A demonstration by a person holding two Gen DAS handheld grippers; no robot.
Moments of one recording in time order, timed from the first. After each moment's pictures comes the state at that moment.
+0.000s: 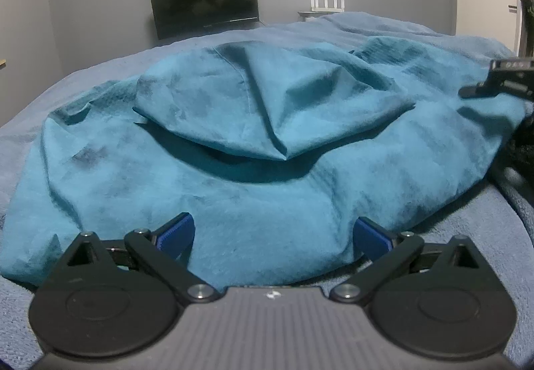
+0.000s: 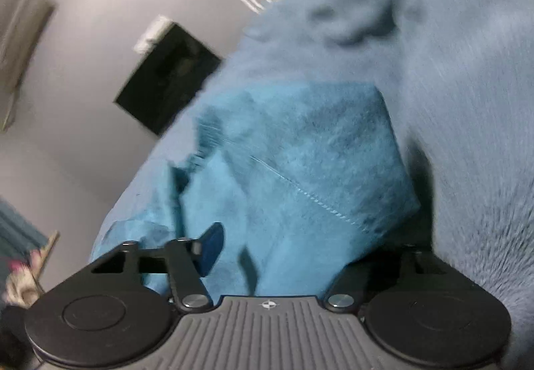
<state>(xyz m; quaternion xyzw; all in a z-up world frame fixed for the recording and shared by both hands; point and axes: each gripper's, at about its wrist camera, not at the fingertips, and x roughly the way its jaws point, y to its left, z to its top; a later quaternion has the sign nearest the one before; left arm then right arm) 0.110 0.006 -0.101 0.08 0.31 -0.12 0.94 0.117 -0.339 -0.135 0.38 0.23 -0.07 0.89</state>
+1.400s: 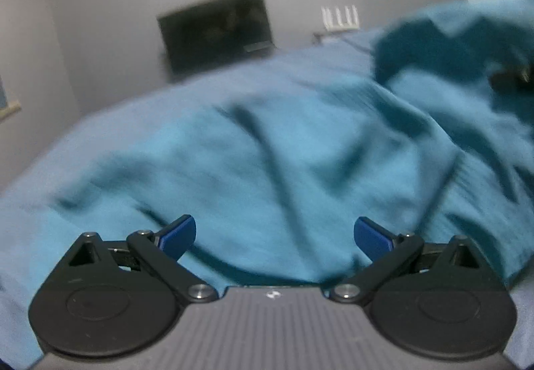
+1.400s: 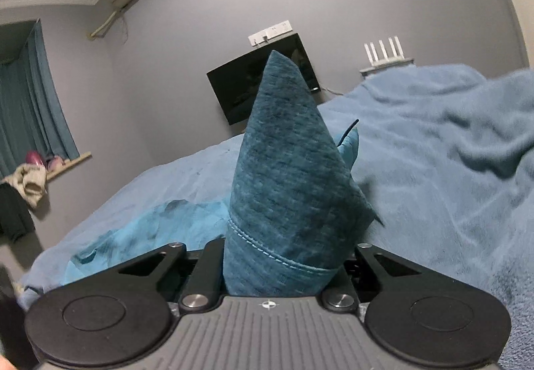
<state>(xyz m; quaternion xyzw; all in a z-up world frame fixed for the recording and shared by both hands) 0.165 0.002 -0.062 0.14 0.25 -0.07 0.96 0.122 -0.280 -0.054 0.17 0.18 0.03 0.97</state>
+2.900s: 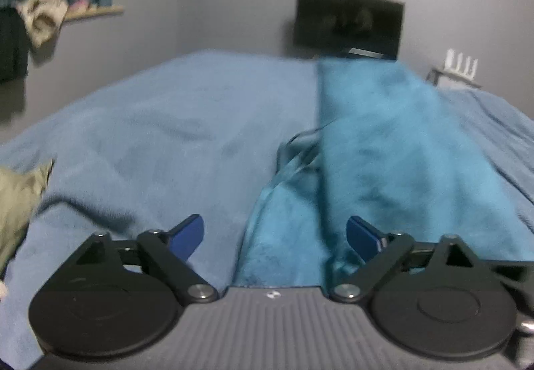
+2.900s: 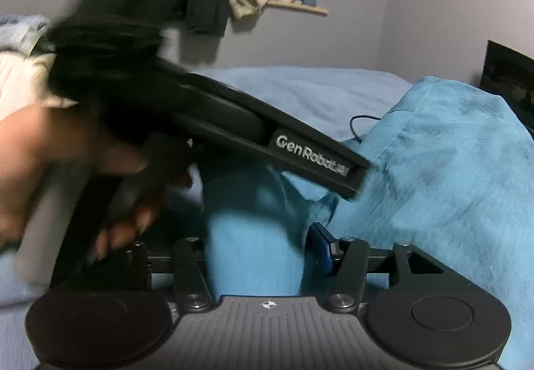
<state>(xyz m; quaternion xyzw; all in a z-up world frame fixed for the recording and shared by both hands) 0.160 0.196 -0.036 -0.05 0.29 0.08 0.95 0.100 0.155 -0.041 -0.17 0.27 0.39 0.86</state>
